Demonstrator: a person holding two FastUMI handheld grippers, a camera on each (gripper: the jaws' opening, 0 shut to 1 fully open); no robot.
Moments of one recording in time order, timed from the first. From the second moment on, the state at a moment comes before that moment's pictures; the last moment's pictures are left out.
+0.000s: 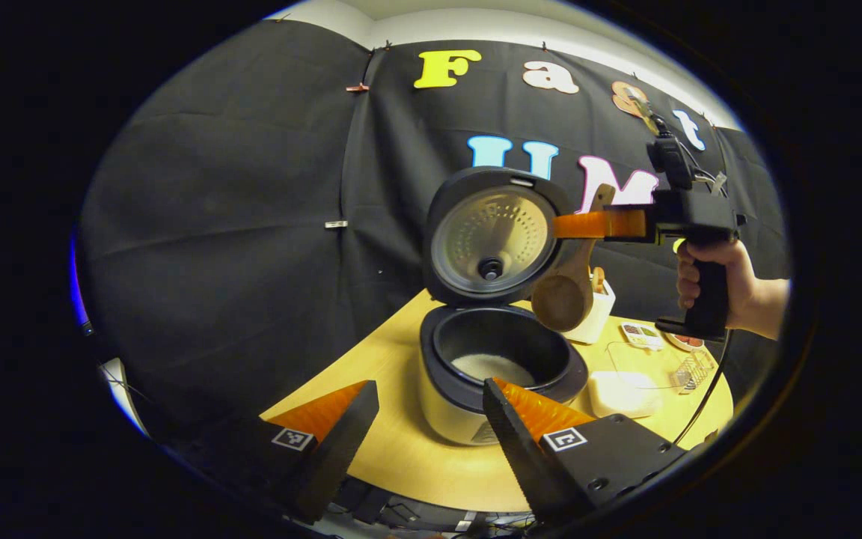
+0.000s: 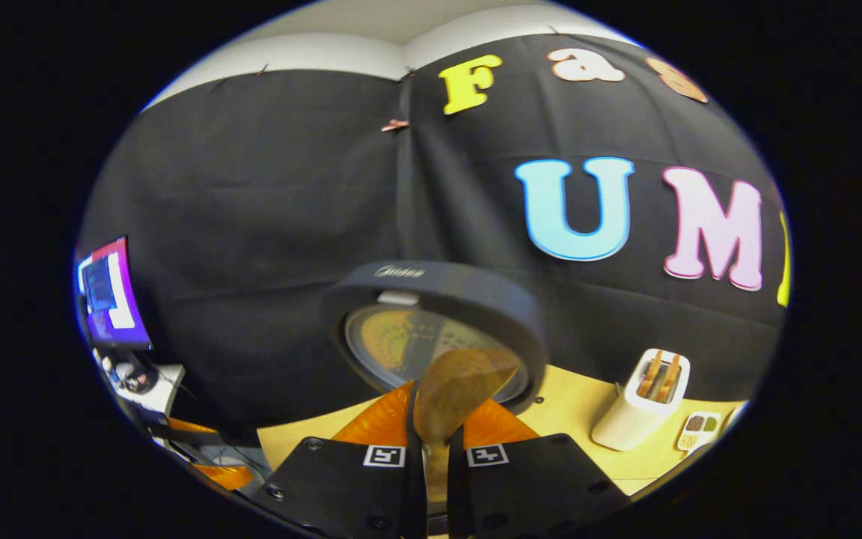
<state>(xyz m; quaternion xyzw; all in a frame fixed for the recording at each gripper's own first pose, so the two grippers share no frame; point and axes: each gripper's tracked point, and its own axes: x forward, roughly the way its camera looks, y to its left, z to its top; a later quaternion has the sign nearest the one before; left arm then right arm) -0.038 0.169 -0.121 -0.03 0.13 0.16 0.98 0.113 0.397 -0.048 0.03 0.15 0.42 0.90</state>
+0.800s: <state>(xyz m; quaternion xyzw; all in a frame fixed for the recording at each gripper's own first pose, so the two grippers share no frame) 0.042 0.075 -0.095 -0.02 0.12 0.07 0.99 0.193 0.004 -0.046 0.10 0.15 0.07 0.98</state>
